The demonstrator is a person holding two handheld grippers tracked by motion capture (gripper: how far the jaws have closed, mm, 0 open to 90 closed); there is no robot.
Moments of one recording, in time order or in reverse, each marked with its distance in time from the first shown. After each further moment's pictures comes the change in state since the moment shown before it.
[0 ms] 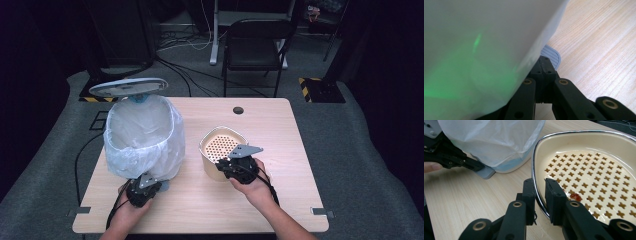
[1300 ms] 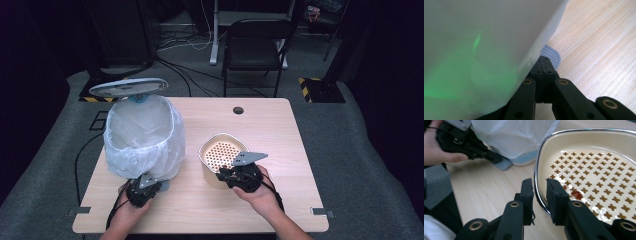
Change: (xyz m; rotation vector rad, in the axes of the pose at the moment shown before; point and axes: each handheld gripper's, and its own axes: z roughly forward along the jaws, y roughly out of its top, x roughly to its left) left arm 0.000 0.000 0.000 0.001 0.000 -0.001; right arm 0.012 -0.010 -0.018 0.020 0.091 0.005
